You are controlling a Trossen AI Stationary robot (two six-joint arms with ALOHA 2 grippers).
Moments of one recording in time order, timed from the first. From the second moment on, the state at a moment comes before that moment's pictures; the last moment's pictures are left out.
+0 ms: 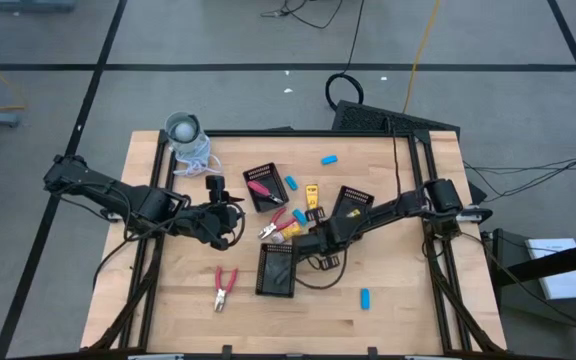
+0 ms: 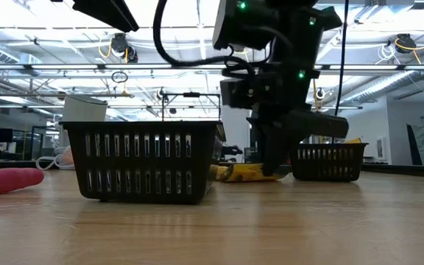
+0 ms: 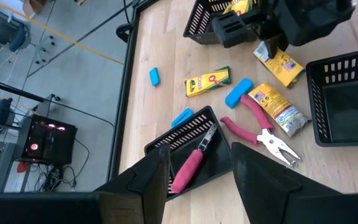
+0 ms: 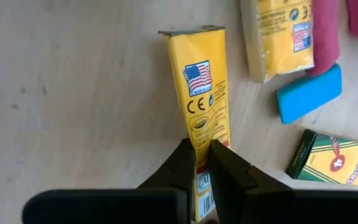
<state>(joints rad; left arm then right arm) -0.35 1.20 1.09 -0.75 -0.66 0.12 0.21 1.97 1.33 -0.75 0.30 -0.11</state>
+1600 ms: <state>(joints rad) -0.35 1.20 1.09 -0.75 -0.66 0.11 0.07 1.76 1.18 -1.17 0.36 0.10</state>
